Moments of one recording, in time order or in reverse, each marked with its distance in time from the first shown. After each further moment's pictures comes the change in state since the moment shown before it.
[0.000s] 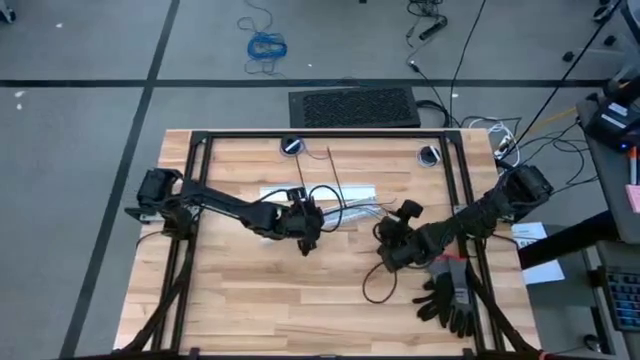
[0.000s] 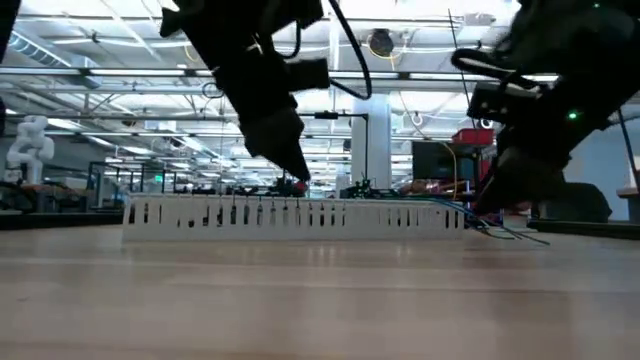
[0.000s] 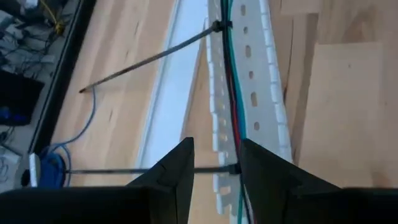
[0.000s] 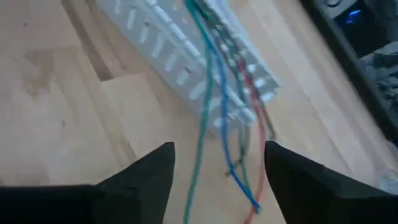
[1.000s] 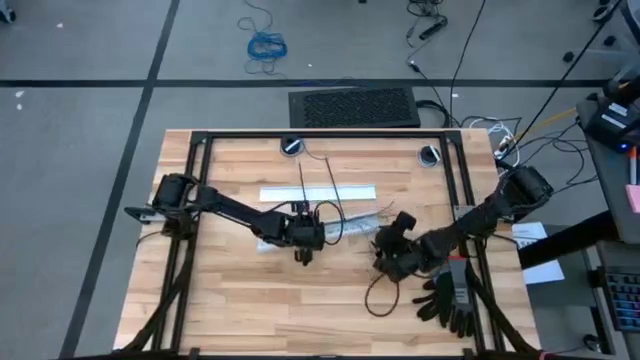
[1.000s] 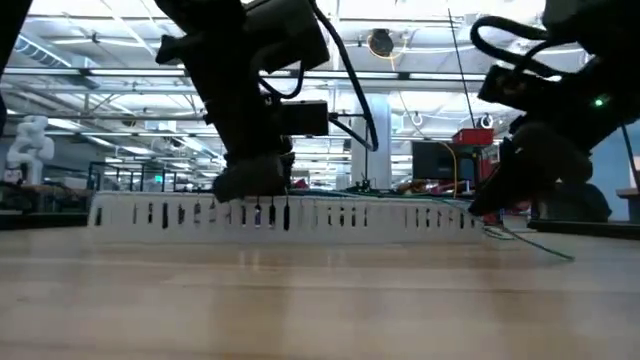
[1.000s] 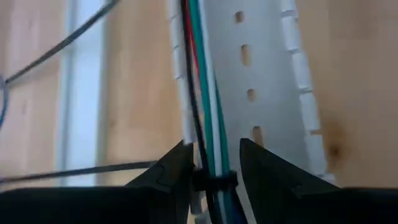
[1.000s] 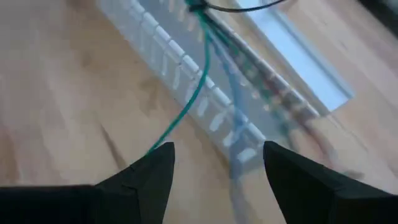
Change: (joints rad) left arm -0.045 0.103 0.000 -0.019 0.139 0.023; right arm 0.115 0.033 -0.022 0.142 0.008 0.165
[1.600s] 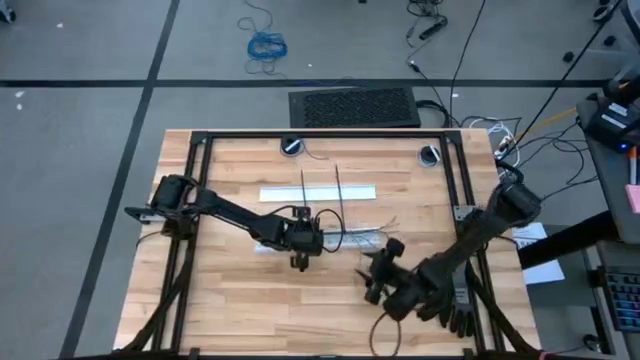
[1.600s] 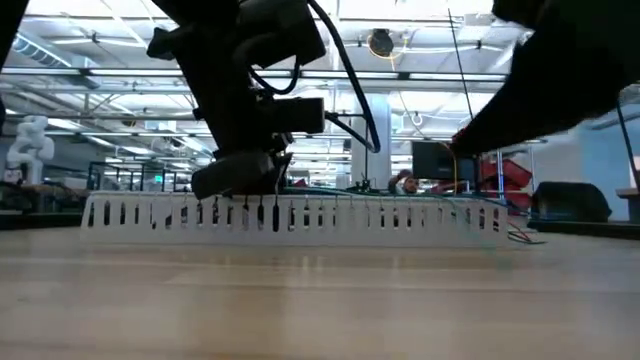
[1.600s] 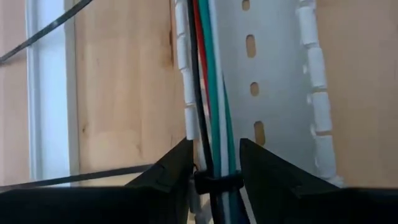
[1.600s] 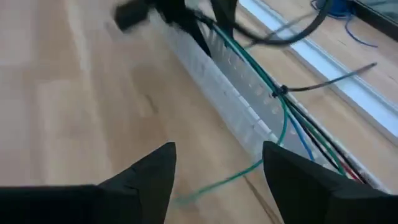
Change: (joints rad) left arm -0.022 -0.001 0.000 -0.023 0.053 0.033; right arm 0.159 0.230 0.294 0.043 0.095 0.046
